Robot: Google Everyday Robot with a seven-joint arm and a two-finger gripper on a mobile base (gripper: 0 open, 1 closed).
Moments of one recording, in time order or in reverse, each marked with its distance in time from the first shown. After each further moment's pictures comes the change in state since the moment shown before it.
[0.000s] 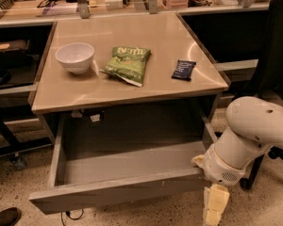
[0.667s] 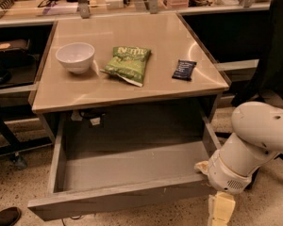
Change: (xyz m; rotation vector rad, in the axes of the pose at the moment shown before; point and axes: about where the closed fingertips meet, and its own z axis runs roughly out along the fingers) arm 0.007 0.020 0.001 -0.016 0.006 0.004
